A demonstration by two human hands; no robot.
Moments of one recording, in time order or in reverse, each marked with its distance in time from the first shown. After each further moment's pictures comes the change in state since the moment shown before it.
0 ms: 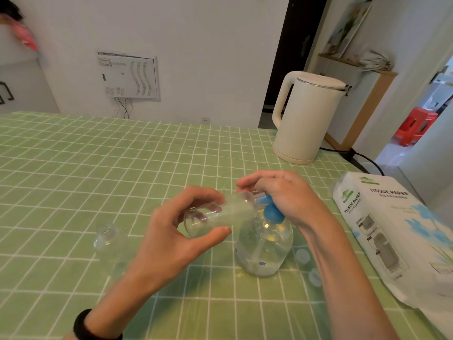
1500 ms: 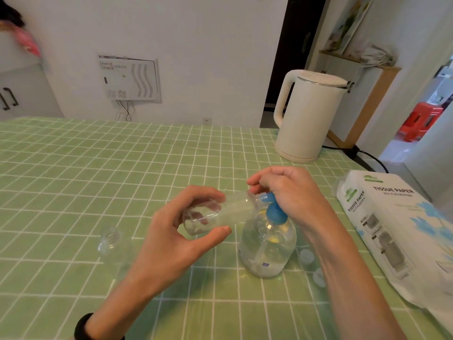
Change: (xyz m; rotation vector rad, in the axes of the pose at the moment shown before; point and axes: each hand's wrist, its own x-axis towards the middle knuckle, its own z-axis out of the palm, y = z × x) left_hand 0.002 0.004 -0.003 0.000 -0.006 -0.002; right_hand -0.005 -0.005 0.003 0.031 0.159 -0.002
